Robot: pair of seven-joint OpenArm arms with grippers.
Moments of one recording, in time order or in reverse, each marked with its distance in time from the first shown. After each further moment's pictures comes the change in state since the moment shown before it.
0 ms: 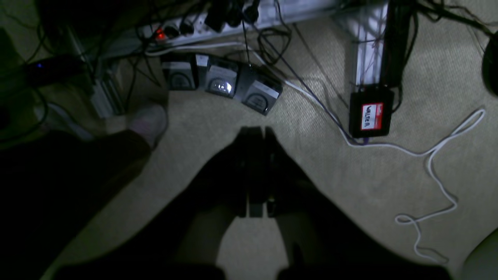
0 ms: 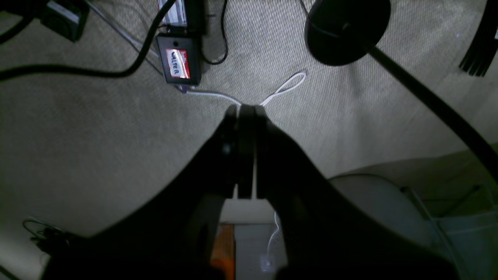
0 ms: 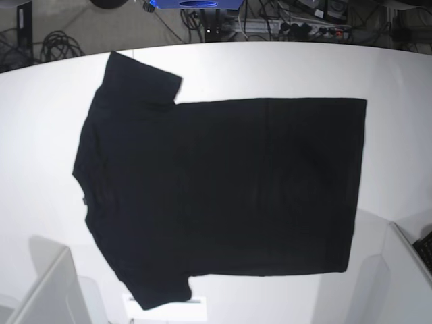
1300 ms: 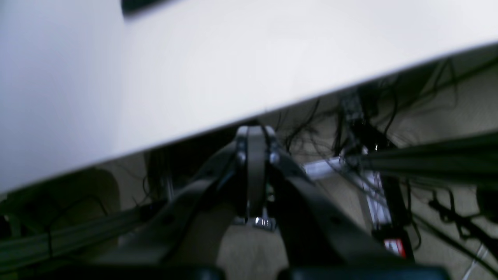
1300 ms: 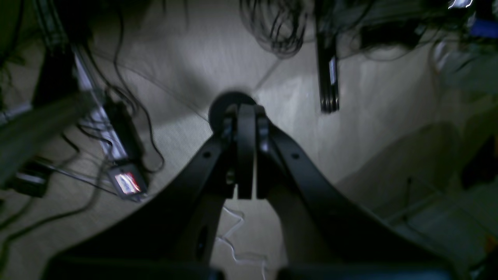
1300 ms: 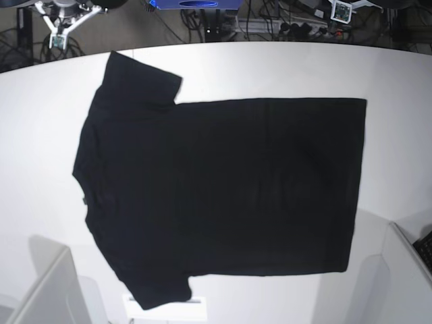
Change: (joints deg) left arm 26.3 -2.6 -11.3 59.5 0.2 0.2 0.3; right arm -13.5 -0.3 20.9 64.6 0.4 0.1 -26.5
